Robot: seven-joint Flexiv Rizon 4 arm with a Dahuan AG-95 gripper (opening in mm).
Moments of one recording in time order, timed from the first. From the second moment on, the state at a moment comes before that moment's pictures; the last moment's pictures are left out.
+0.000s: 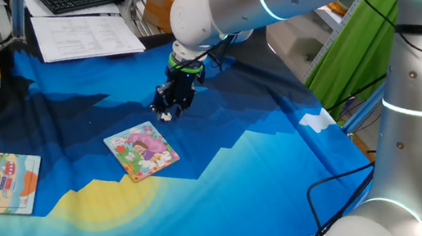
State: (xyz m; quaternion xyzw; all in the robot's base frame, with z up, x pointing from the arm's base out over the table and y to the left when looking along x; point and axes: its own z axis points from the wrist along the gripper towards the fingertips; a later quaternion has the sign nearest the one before) arm 0.580 -0.007 0.002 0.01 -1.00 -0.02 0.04
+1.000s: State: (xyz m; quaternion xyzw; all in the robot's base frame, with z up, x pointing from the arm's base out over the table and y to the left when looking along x) arm 0.580 -0.009 -0.001 0.01 -1.00 -0.03 0.04
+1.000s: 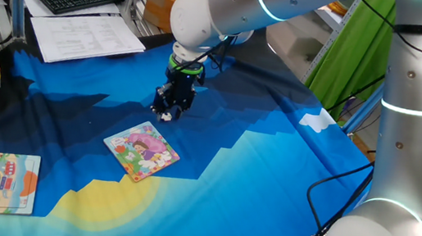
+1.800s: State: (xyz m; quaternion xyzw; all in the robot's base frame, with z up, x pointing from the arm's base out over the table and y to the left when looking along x) arm 0.579 -0.009 0.001 0.01 -1.00 -0.03 0.05
